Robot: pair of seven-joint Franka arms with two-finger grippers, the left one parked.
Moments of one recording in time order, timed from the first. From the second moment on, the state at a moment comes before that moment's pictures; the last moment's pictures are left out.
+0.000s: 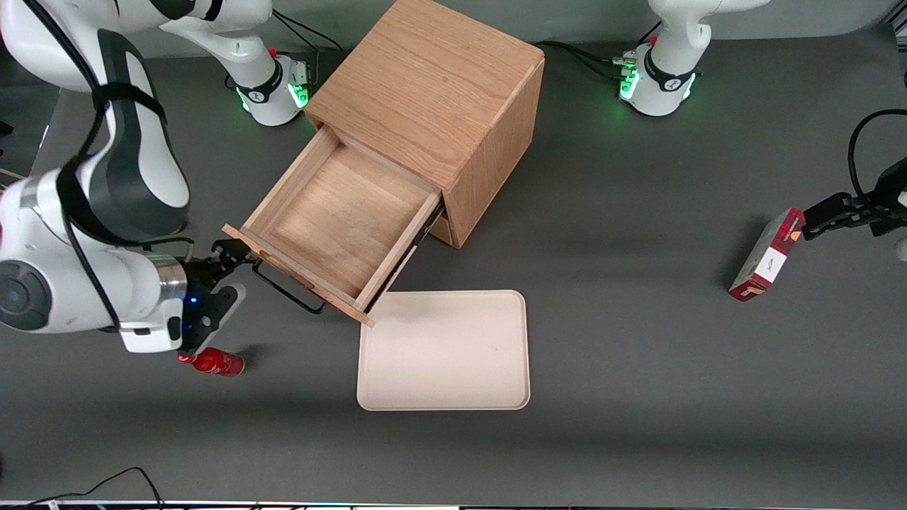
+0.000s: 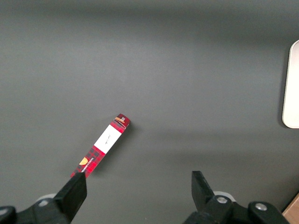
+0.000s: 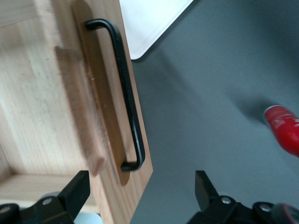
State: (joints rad) arm 0.06 0.59 0.15 -1.12 0.06 1.37 -0.60
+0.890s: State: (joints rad) arm 0.08 0.68 0.16 -1.12 0.07 1.44 -0.55
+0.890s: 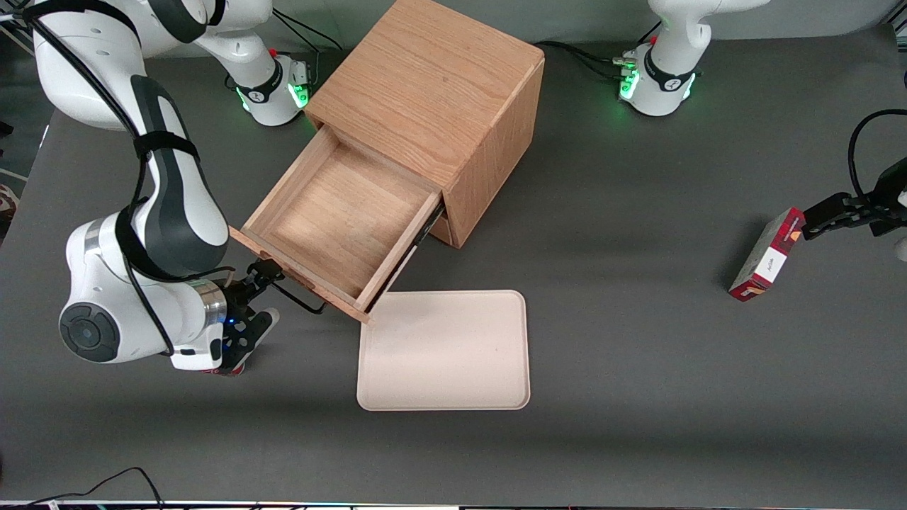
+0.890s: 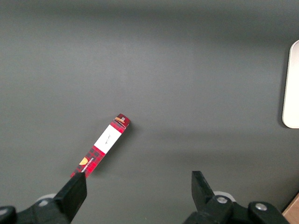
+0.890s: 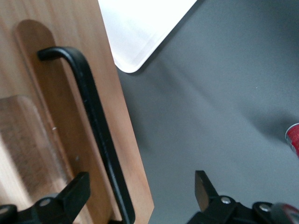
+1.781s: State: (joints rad) arm 0.09 0.70 0.17 -1.13 0.13 1.46 -0.47
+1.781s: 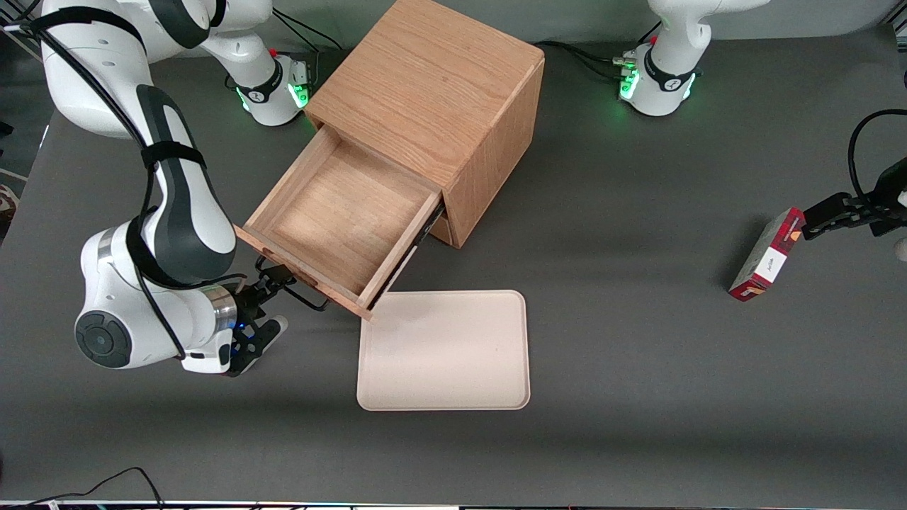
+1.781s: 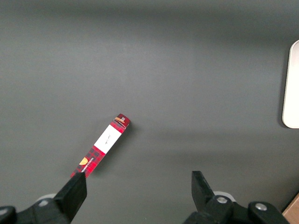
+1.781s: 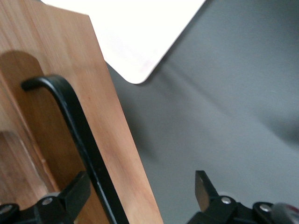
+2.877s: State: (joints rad) arm 0.09 0.36 0.21 -1.70 0.32 1.67 -0.41
